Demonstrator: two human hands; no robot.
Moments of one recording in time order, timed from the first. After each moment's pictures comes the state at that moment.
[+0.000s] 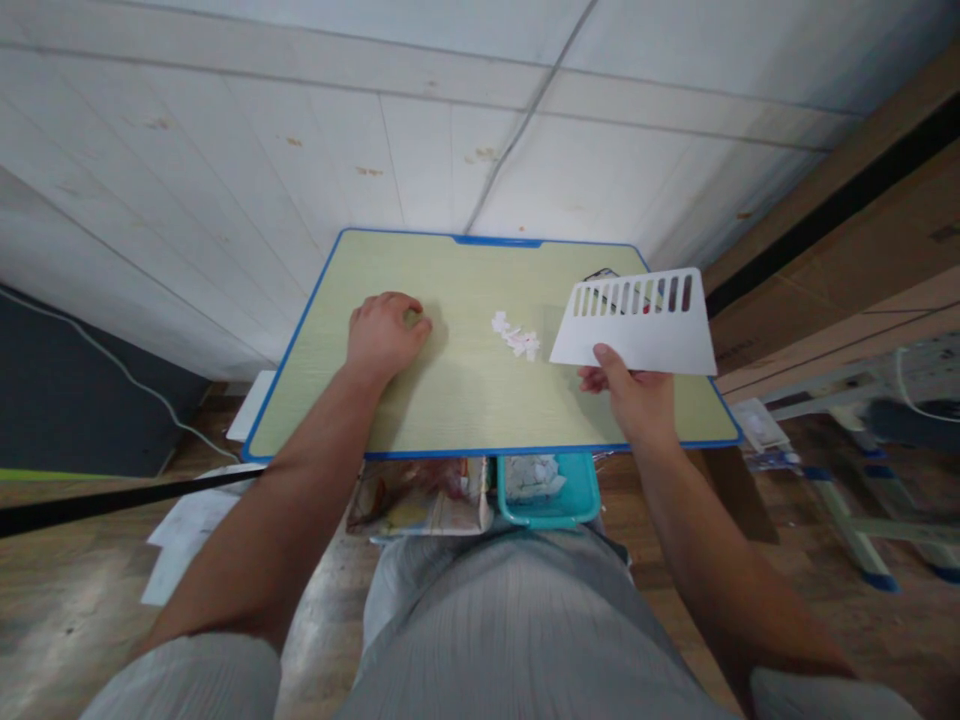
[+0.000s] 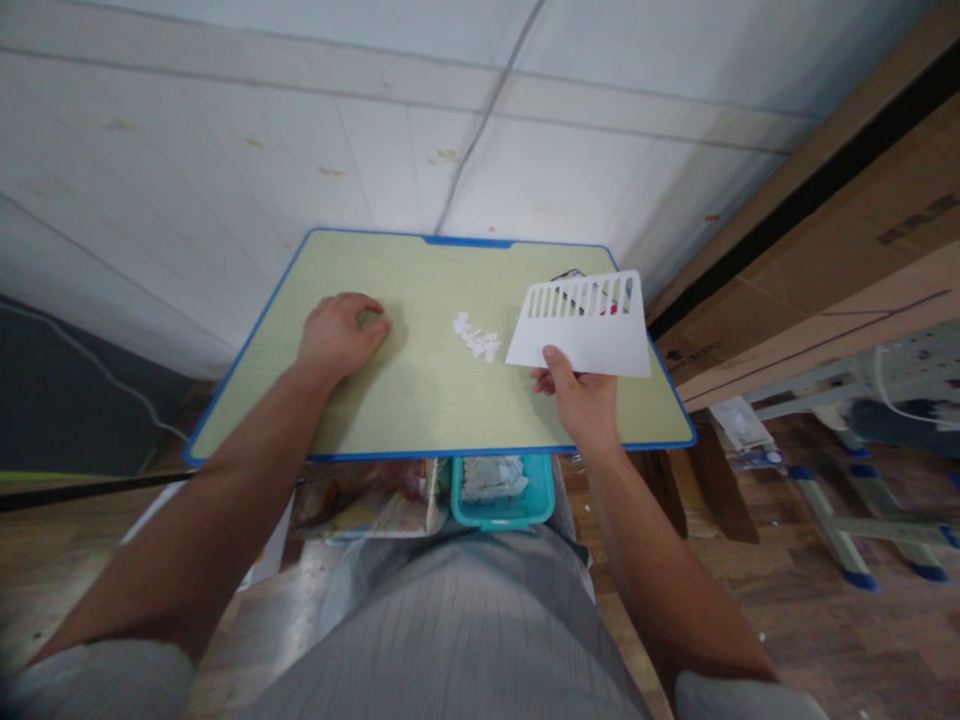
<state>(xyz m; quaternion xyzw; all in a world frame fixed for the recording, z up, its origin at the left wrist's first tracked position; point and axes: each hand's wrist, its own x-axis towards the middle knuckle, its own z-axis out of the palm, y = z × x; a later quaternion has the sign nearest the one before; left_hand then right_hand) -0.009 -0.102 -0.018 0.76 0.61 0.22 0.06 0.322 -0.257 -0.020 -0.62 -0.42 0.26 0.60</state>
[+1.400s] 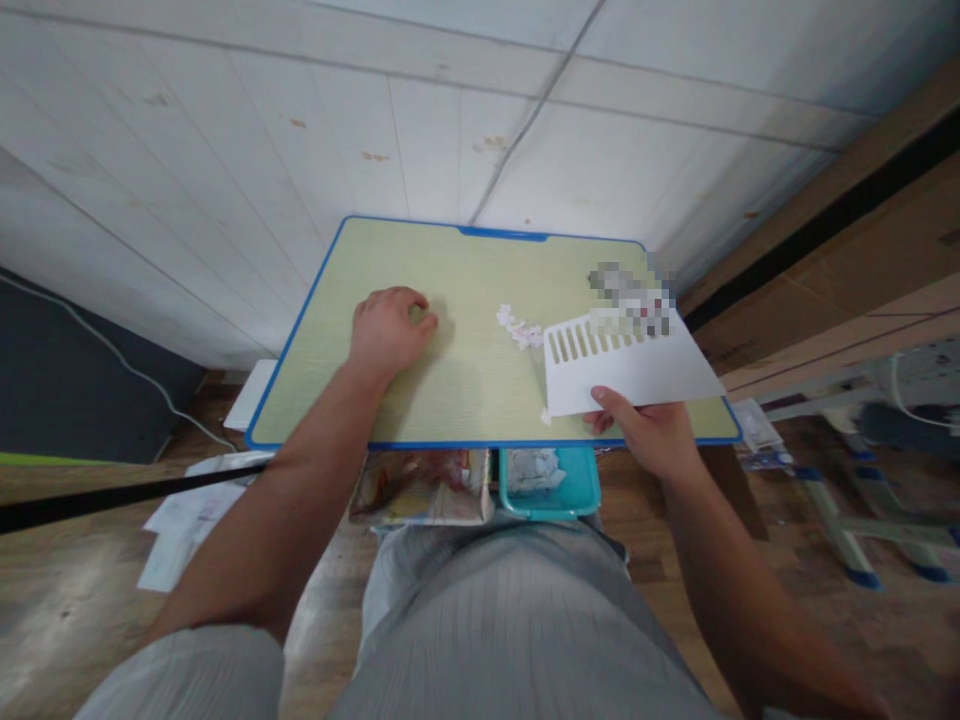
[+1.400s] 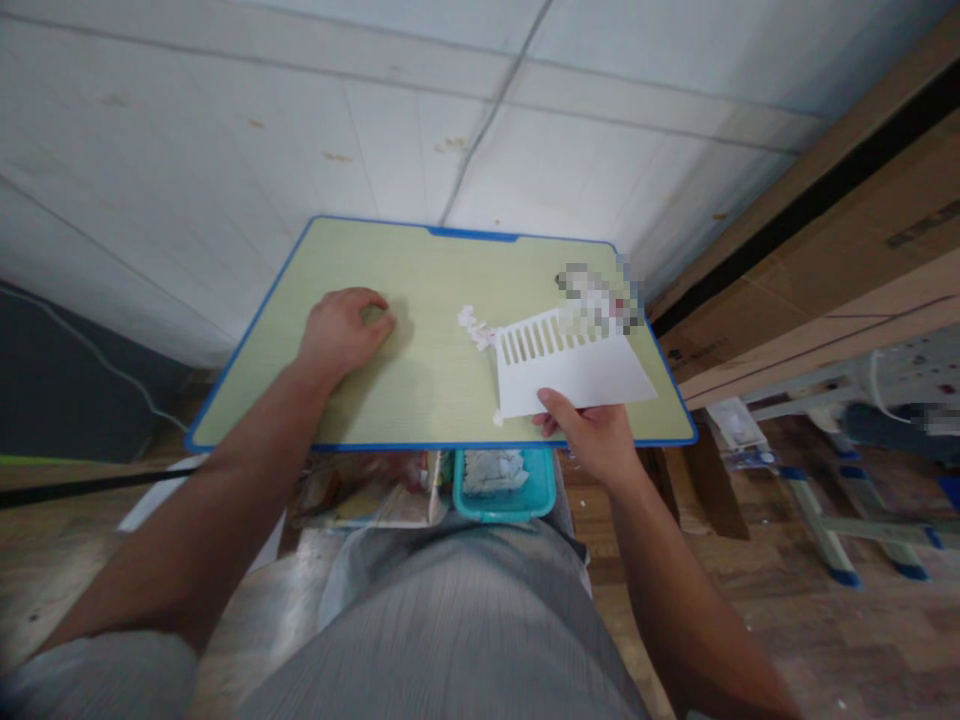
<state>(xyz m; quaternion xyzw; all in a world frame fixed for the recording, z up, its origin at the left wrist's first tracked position) -0.006 -0.112 -0.019 0.76 0.61 0.23 0.07 0.332 -0.307 -0.013 -0.63 -0.50 0.31 0.50</state>
